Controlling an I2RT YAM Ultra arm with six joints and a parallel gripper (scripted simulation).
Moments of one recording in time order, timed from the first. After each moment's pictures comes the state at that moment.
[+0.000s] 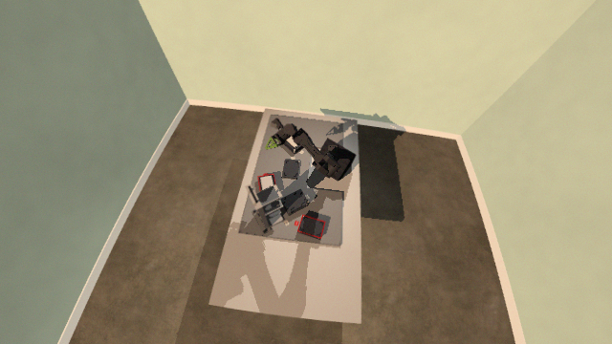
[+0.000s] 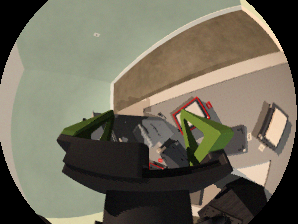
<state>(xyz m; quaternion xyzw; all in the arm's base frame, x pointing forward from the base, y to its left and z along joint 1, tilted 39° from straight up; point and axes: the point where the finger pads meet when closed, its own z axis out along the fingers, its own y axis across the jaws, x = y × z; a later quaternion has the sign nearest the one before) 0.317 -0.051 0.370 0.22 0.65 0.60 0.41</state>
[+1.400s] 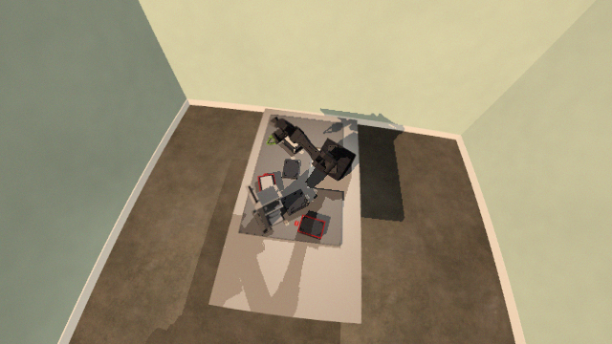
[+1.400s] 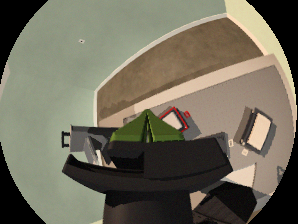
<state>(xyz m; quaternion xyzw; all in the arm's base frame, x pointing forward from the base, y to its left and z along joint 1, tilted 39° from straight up) 0.354 -0.075 0.322 0.25 0.69 0.53 0.44</state>
